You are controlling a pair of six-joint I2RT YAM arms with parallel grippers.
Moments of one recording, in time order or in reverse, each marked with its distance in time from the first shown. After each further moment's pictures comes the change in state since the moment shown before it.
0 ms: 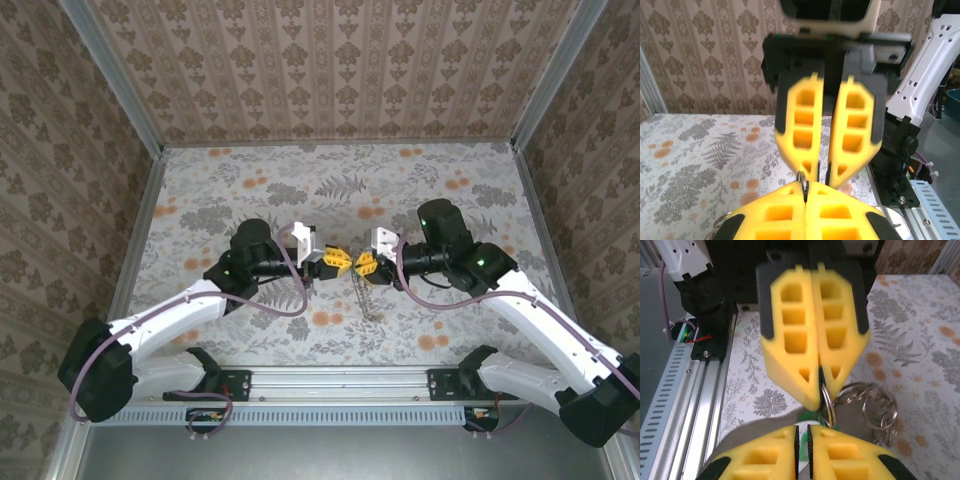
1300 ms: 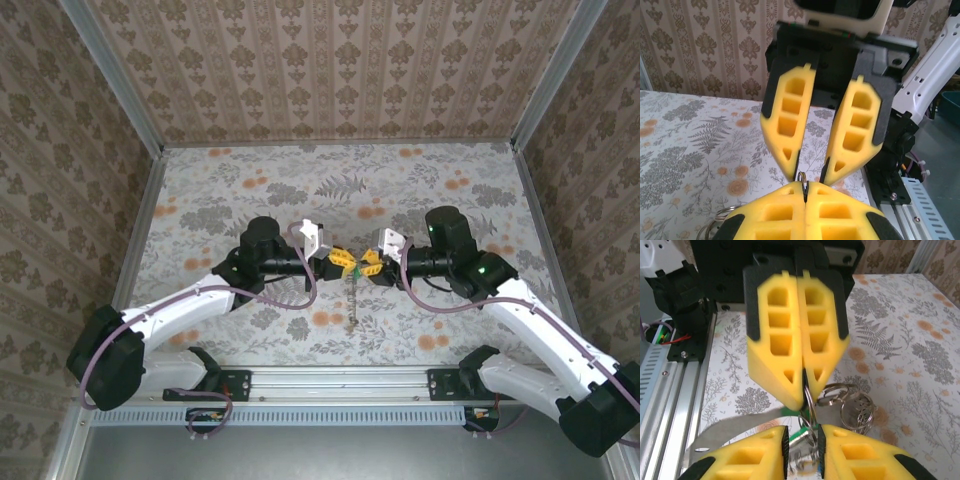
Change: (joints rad) left arm -0.002 0.070 0.018 0.018 0.010 -0.053; right arm -0.060 -0.041 -0.131 0.130 0.009 0.032
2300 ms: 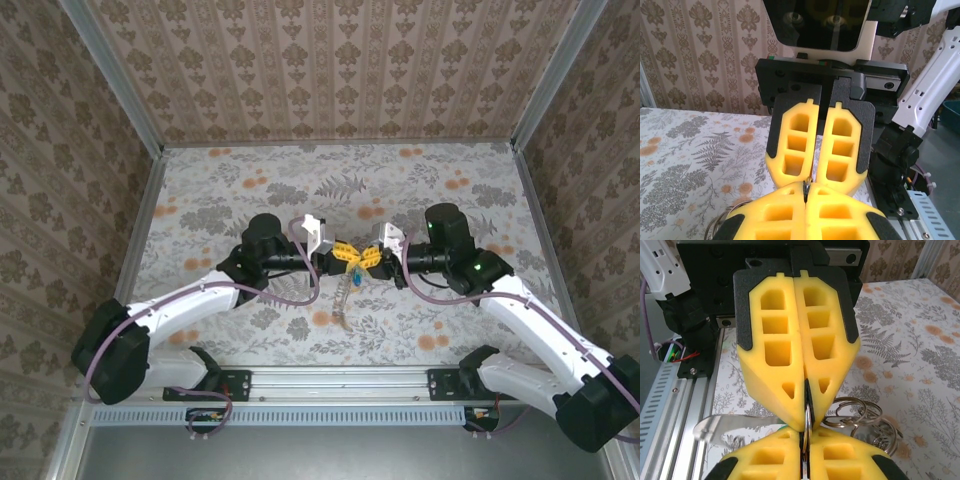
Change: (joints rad) left arm -0.011 0.045 0.025 0.097 -0.008 -0.035; right arm -0.011 0.039 -0.009 0.098 -0.075 0.089
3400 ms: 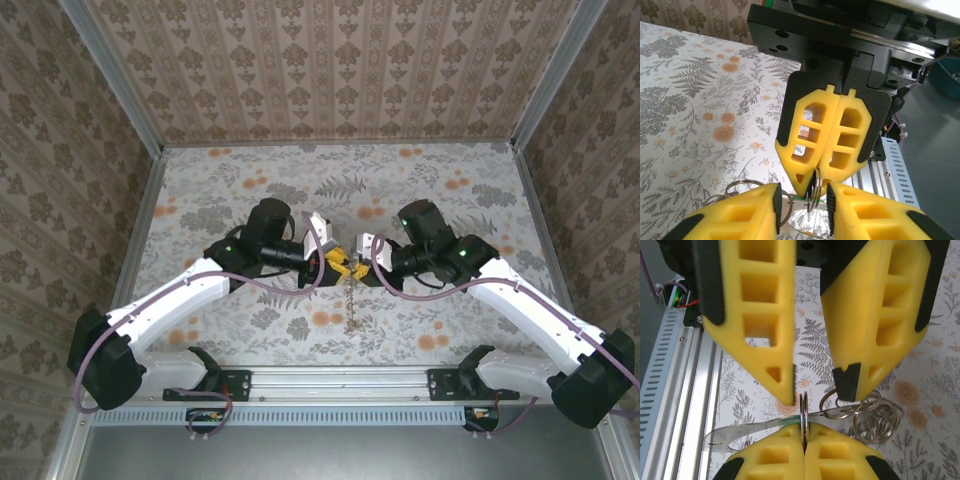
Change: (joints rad) left arm 0.023 -0.031 0.226 -0.732 0.004 0.199; right arm 0.119 0.119 0.178 -0.339 0.171 -0.177
